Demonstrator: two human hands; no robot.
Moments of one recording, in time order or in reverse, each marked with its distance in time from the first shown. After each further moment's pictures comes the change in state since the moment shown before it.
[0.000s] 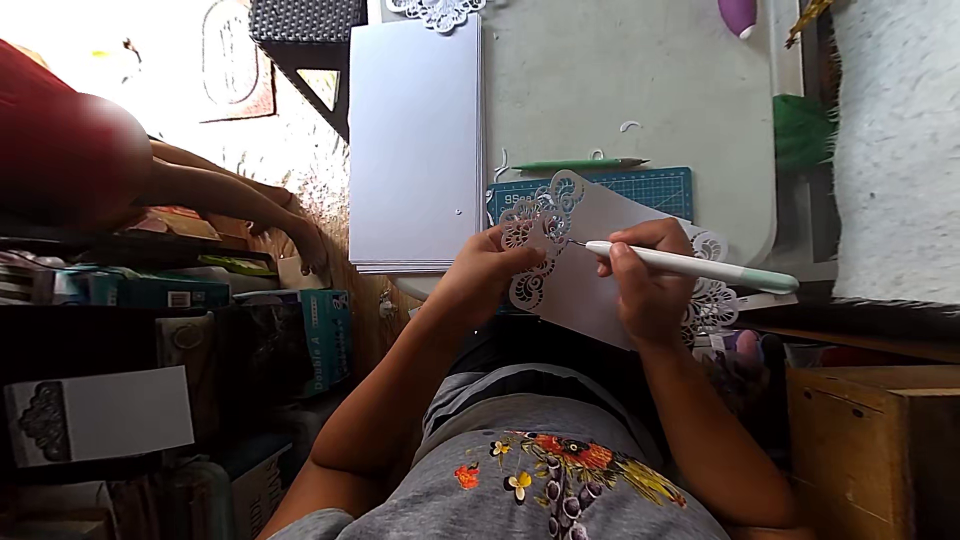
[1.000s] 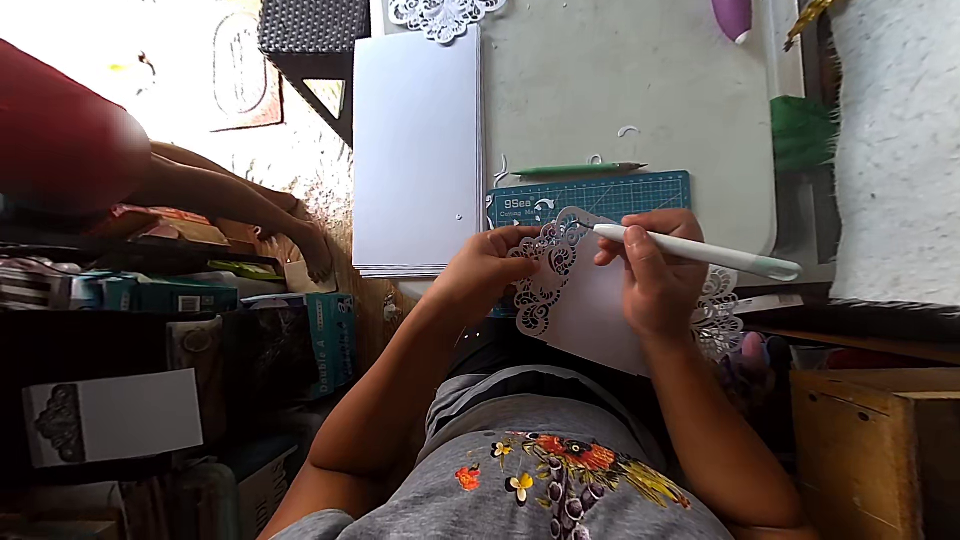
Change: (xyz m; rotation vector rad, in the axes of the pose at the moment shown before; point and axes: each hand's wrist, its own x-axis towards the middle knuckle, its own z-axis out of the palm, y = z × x) left_hand 0.003 0.008 -0.007 0.189 -0.070 -0.047; right_hand 0.010 0.002 -0.002 0.220 0.047 0.073
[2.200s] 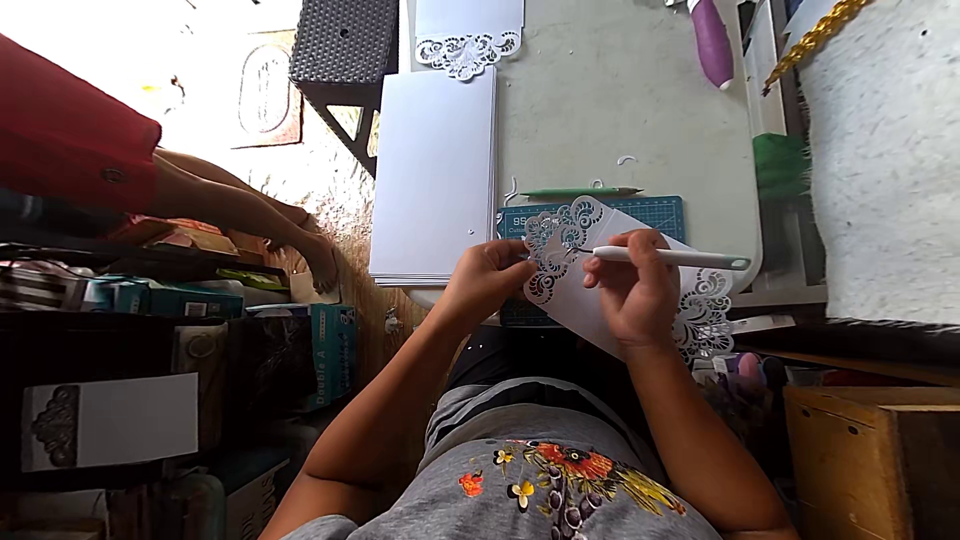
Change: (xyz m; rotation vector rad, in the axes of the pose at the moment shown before) left_hand -0.007 -0.001 -0.002 0.214 0.160 0.120; right_hand 0.001 0.000 0.017 0.388 0.020 0.201
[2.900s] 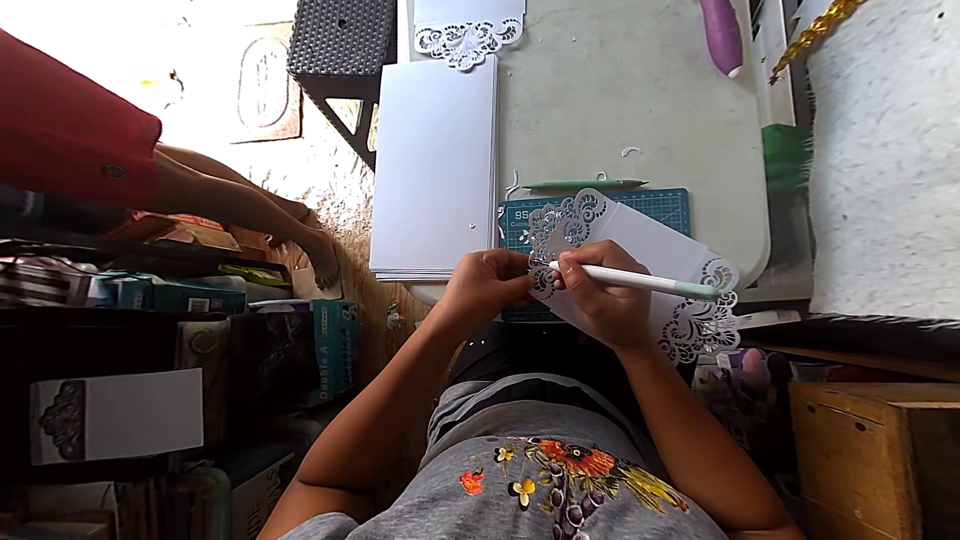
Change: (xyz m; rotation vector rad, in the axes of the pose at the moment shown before) left_hand -0.010 -0.007 -0.002 0.029 -0.015 -0.030; right_hand -0.009 0.011 0.006 -0.558 -0.248 -0.222
